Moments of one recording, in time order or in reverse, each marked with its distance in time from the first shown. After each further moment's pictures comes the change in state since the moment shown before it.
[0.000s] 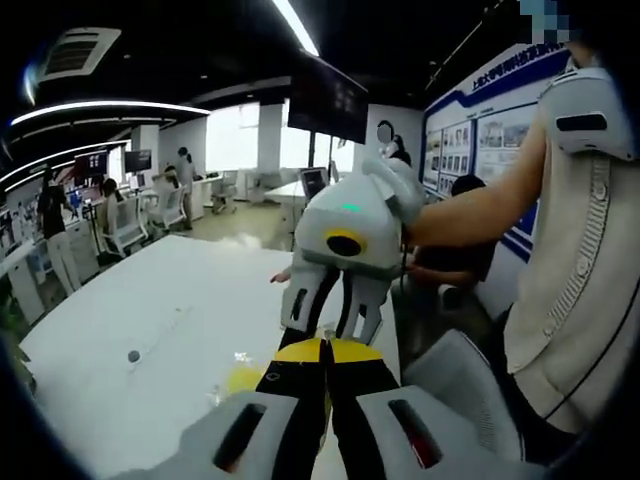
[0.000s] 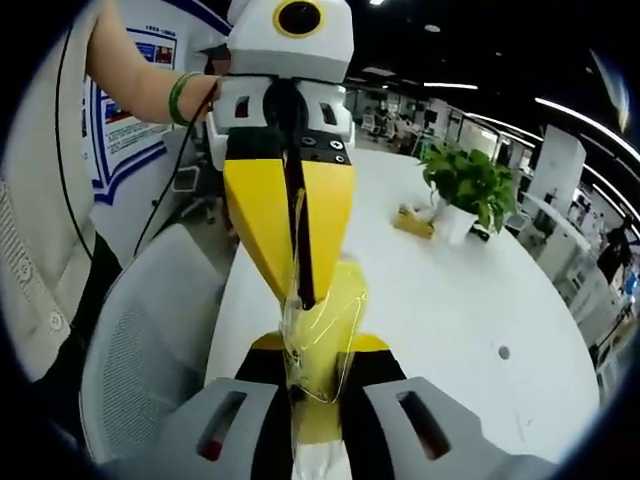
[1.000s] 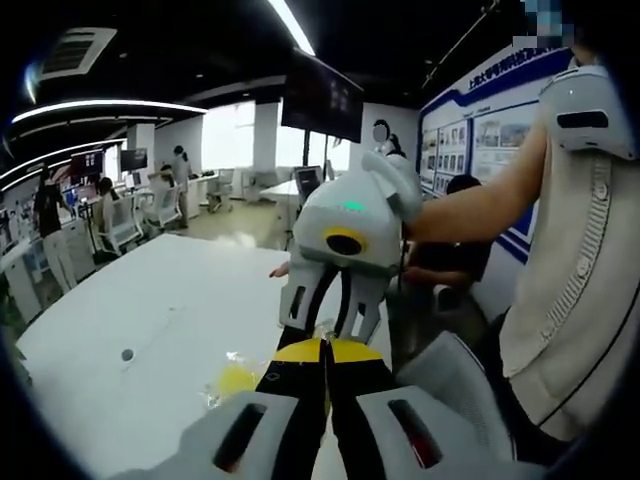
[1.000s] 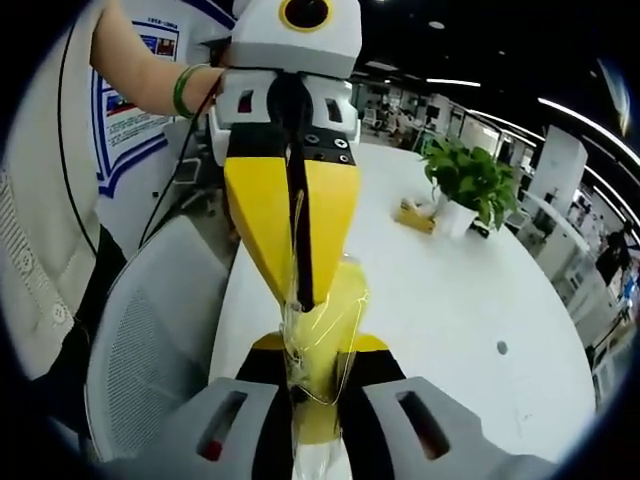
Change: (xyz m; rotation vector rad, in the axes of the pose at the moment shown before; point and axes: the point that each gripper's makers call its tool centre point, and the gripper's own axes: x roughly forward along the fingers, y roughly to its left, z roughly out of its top) left arm 0.002 -0.002 0.000 -0.051 0.012 -0.013; right arm -0.006 0.008 -0.005 0.004 0.036 0.010
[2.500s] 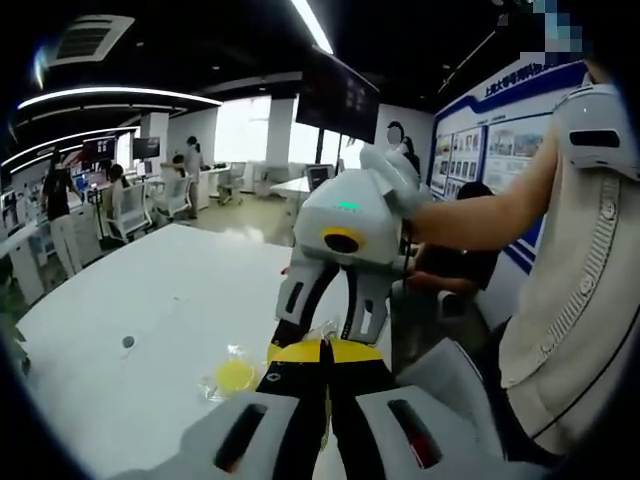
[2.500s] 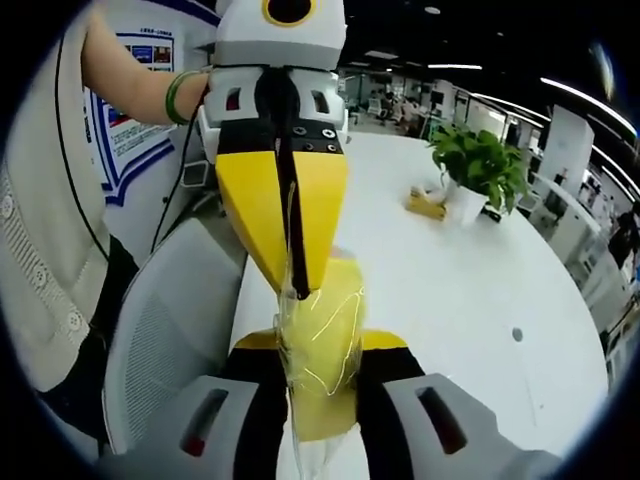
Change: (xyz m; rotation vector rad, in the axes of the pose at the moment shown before) left arm -0.001 0.000 0.000 -0.019 0.000 0.038; right arm -0.003 0.003 -0.004 0.052 0.026 0.052
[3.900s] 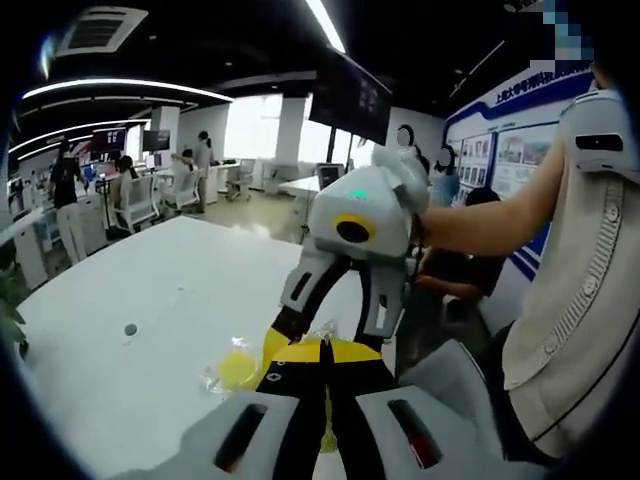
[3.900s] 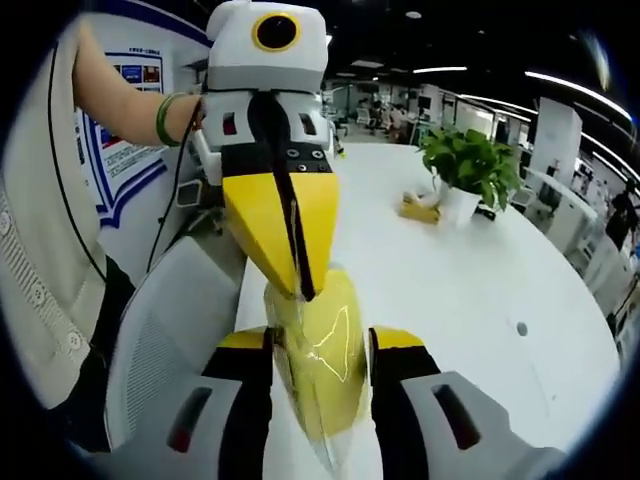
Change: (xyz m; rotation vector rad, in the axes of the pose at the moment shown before) left arm -0.001 0.012 -0.012 -0.053 0.000 0.034; right arm 0.002 -0.004 0.004 0.068 -0.072 -0.026
